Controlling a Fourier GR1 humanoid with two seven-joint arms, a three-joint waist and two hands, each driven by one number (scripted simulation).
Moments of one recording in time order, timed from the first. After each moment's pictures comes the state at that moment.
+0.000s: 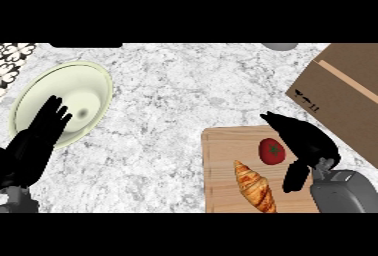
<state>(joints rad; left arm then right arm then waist) -0.03 0.25 0.16 -1.66 0.24 -0.05 0.28 -0.25 -0.32 0.22 -1.66 0.78 0.67 0.46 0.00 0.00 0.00</state>
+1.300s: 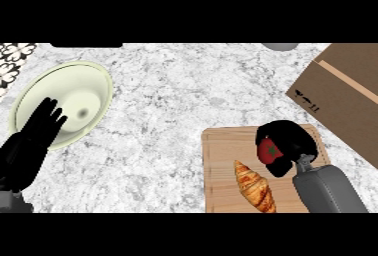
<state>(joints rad) -0.02 0.22 0.22 -1.69 0.23 -0.11 0.31 -0.27 -0.24 0.21 -1.42 0.98 0.51 0.22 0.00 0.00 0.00</state>
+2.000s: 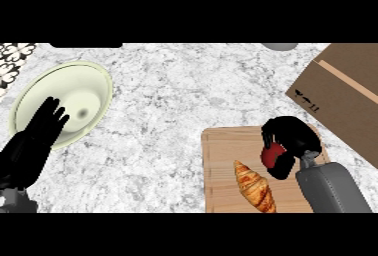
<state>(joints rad) -0.03 0.20 0.23 -1.67 0.21 -0.12 0.30 -0.28 -0.24 0.16 -1.39 1.04 0.47 0.13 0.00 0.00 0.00</state>
